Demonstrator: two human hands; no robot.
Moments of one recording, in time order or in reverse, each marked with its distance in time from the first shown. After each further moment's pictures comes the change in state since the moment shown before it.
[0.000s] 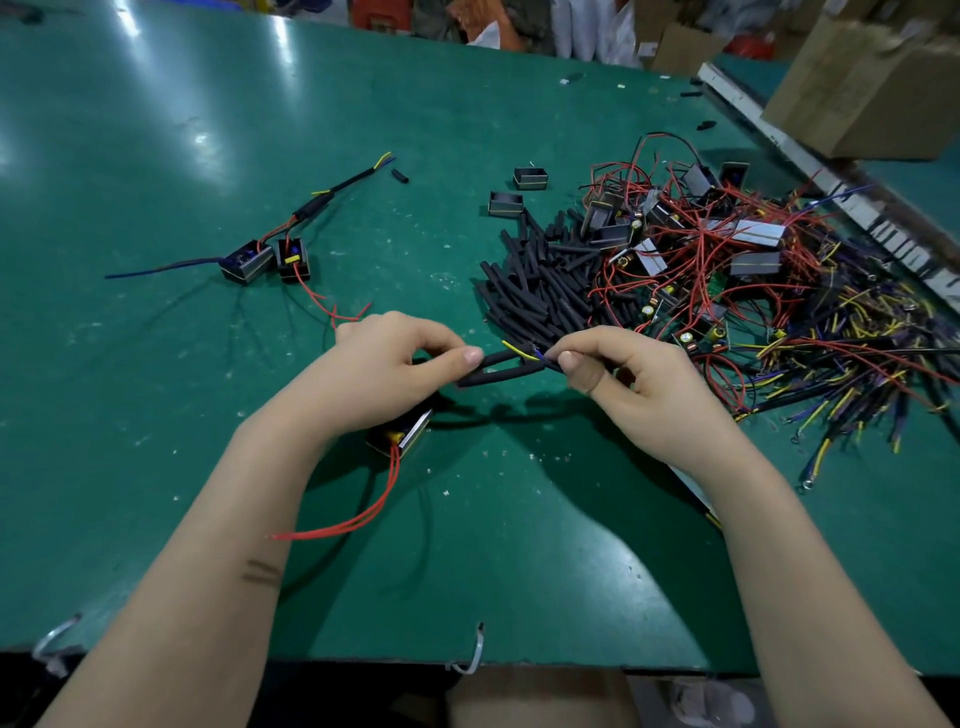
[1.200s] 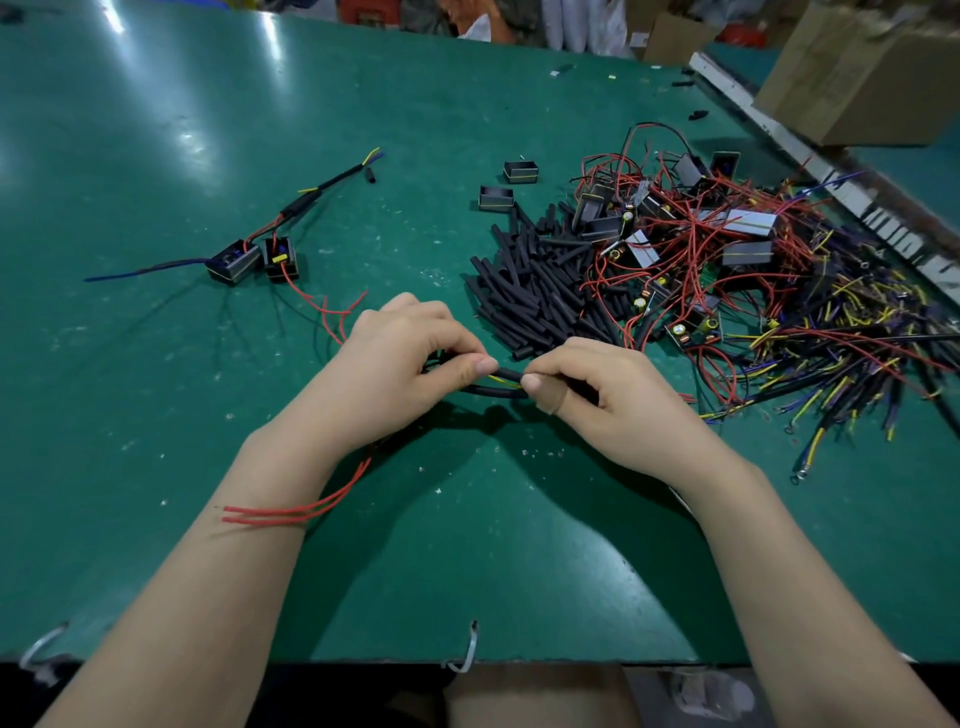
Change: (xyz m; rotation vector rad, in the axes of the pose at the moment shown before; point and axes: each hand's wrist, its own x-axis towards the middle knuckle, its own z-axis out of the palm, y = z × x) left_hand 0.000 0.006 0.011 0.052 0.147 0.288; right_hand -0.001 0.000 0.009 -0.210 -0.091 -0.093
